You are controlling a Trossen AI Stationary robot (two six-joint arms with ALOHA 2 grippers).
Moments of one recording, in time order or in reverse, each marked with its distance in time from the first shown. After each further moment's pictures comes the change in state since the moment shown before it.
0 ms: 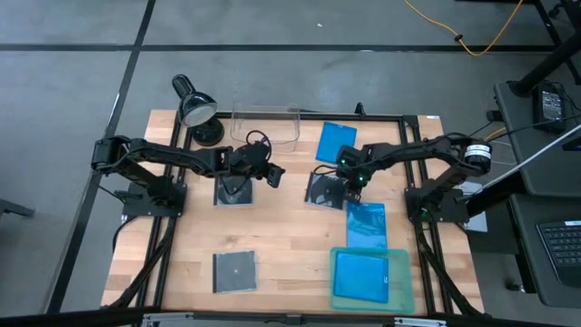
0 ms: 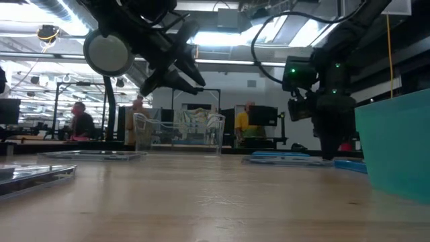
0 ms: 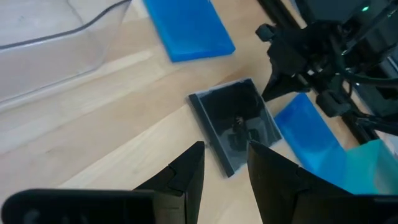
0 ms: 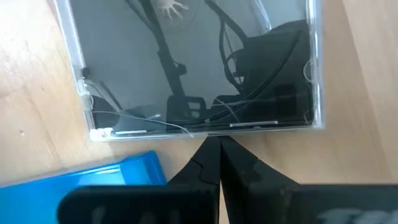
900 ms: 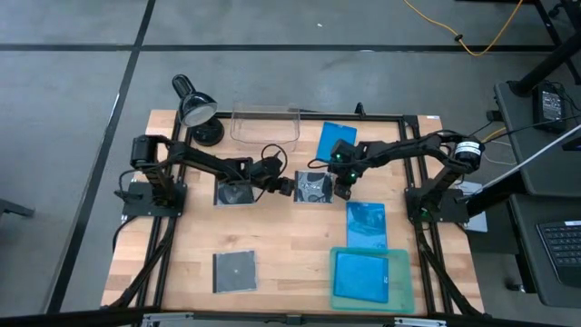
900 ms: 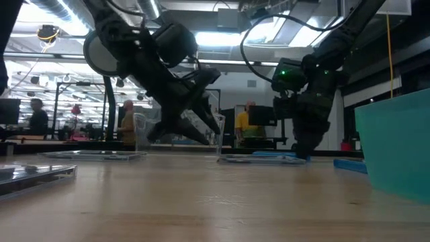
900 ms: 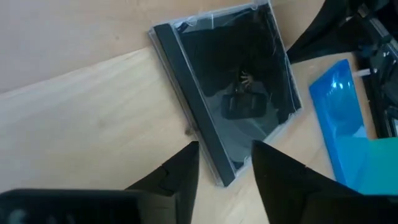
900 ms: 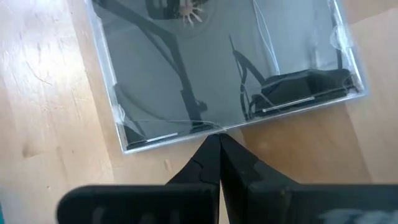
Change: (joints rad) left arm 0.000 0.350 -0.002 0.250 0.159 -0.228; right arm -0.017 0.087 0.018 0.198 -0.102 -0.012
